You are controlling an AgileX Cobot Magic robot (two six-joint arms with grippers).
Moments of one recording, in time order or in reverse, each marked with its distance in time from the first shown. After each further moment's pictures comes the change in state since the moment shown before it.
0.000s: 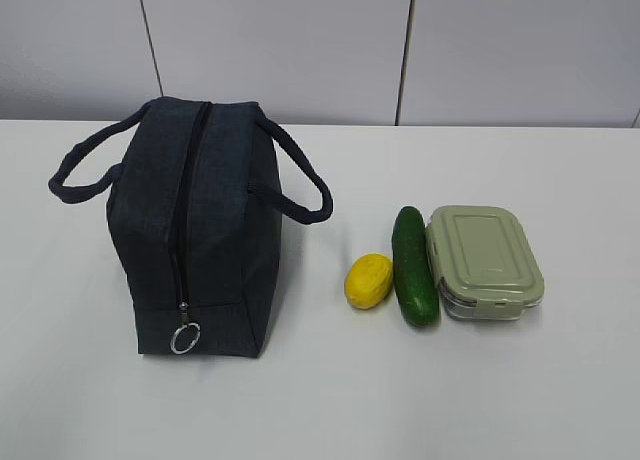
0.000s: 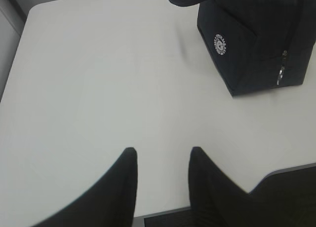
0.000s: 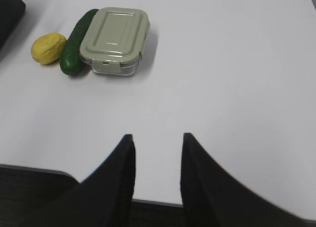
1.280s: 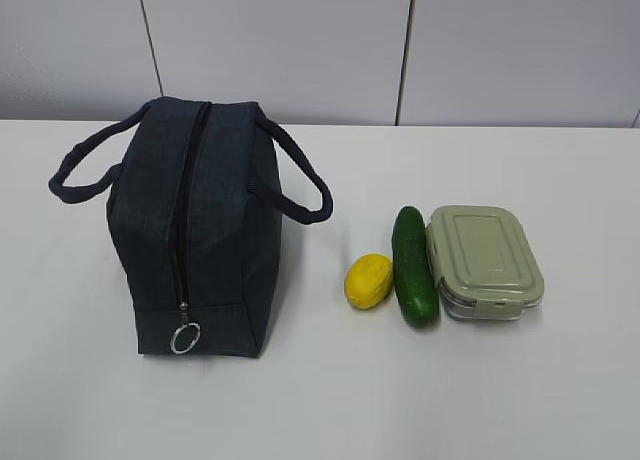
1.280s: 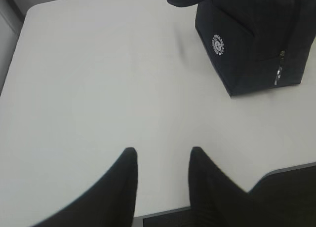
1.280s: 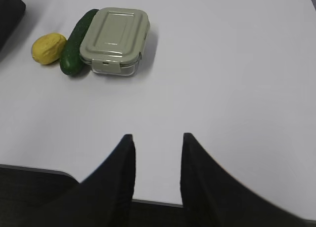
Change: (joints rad) left arm -0.004 0.000 0.000 -0.002 0.000 0.000; right arm 0.000 0.000 0.000 0.000 0.000 0.000
